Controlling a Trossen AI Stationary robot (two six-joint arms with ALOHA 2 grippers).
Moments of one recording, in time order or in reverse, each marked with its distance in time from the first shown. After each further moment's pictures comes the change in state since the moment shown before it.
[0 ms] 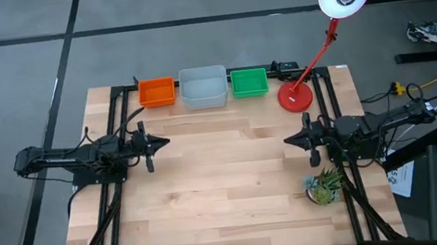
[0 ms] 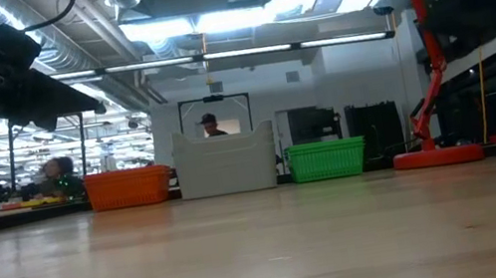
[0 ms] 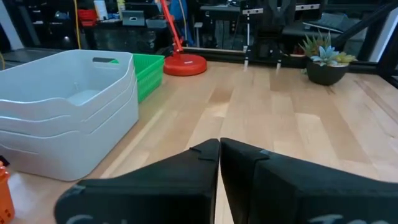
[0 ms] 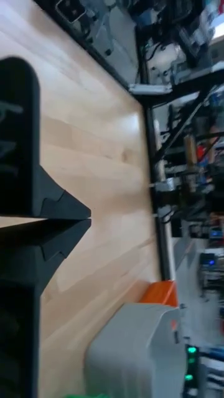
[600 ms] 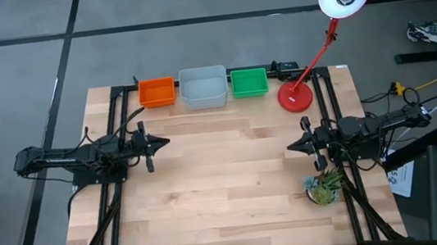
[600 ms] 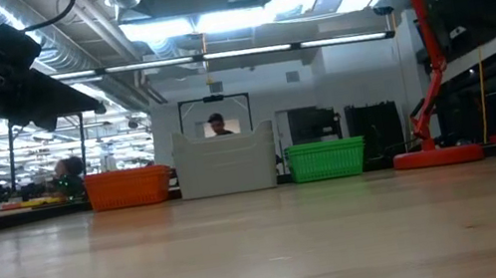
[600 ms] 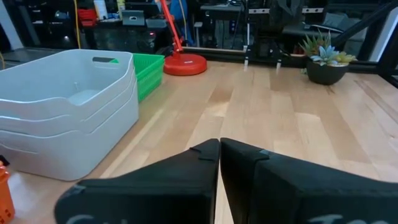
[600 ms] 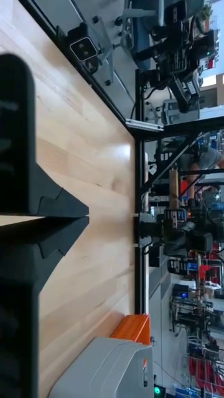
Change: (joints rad) left arm 0.000 0.001 0.000 -0.001 0.000 0.000; right arm 0.000 -0.140 -0.083 0.048 -0.158 -0.112
